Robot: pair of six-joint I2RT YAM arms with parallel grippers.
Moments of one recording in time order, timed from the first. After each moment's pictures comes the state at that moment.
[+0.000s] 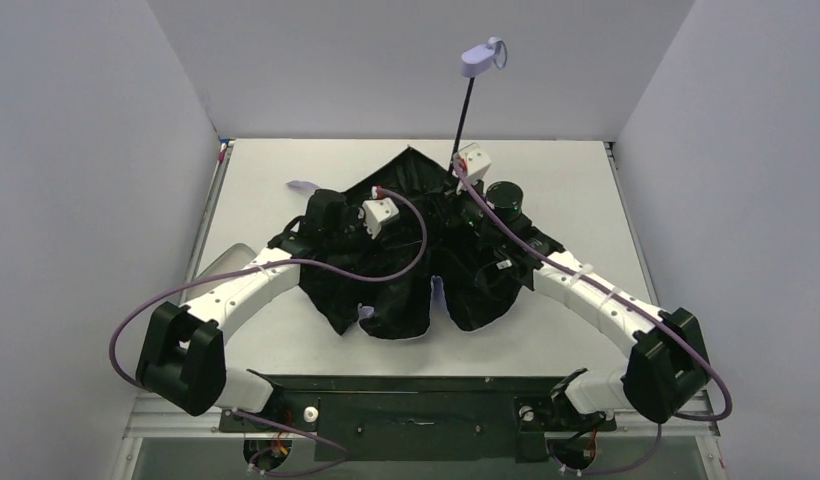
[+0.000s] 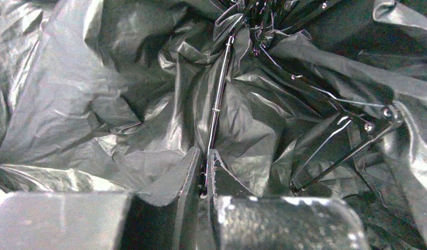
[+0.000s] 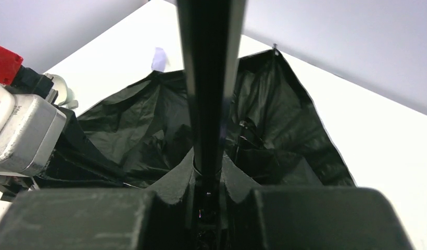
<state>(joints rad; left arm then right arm) -0.49 1.40 0.97 -0.22 0.40 0.34 0.60 1.32 1.01 0.19 -0.06 0.05</state>
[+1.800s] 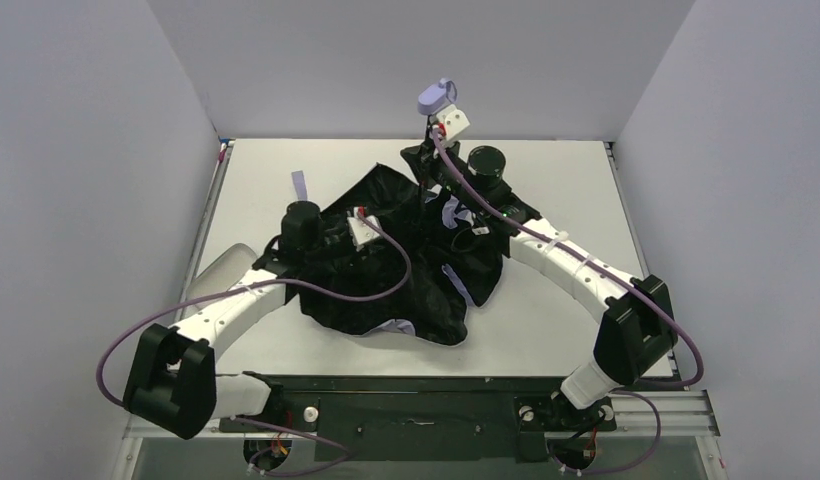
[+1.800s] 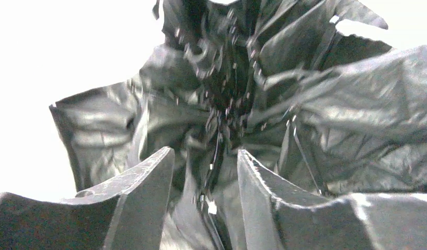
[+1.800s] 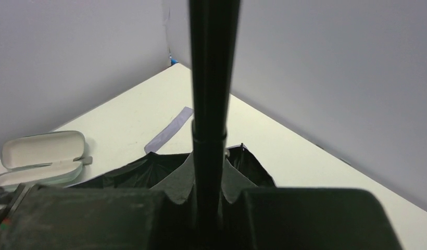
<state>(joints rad) -0.36 1.29 0.77 0.08 0.61 0.56 0.62 1.57 1.30 0.31 -0.15 0.01</state>
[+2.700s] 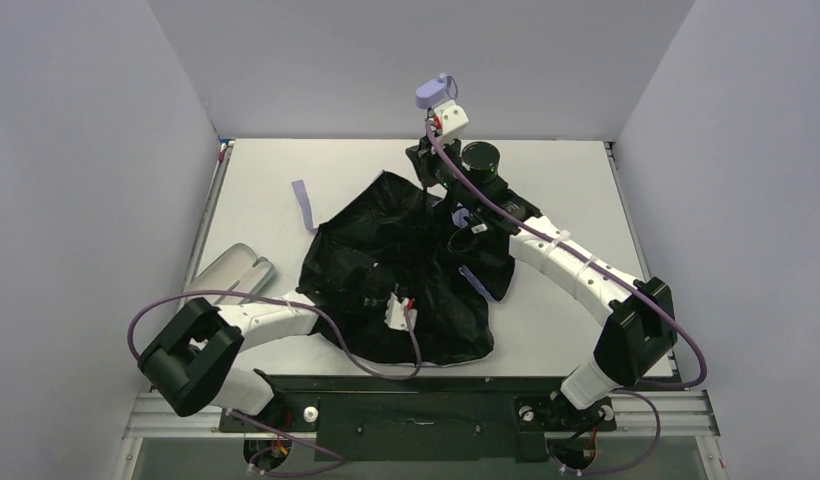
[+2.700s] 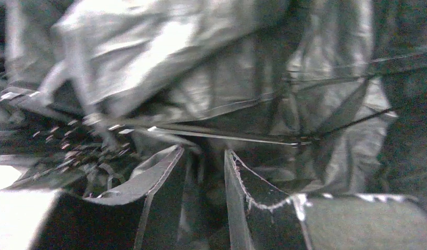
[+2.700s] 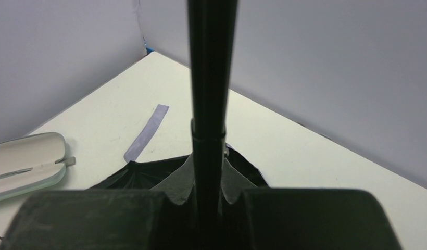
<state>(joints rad) -0.75 1.43 0.57 0.16 0.56 1.06 0.66 1.56 1.37 0.17 0.00 0.01</state>
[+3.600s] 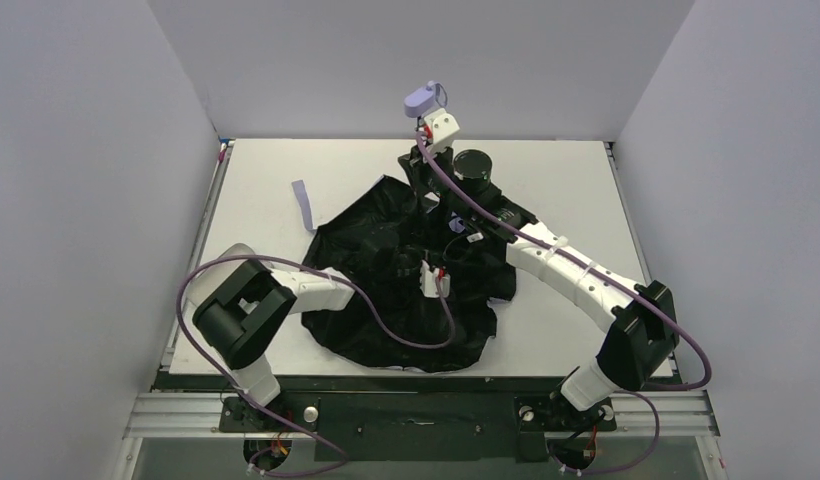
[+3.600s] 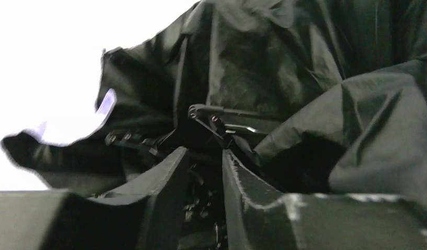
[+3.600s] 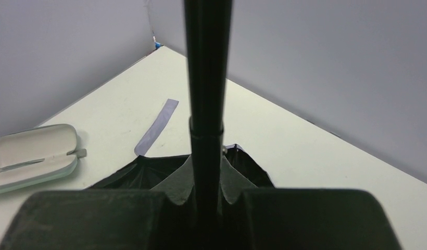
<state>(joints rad) -0.76 1.70 0.79 0.57 0.43 0.96 0.72 1.54 1.35 0.16 0.04 0.01</state>
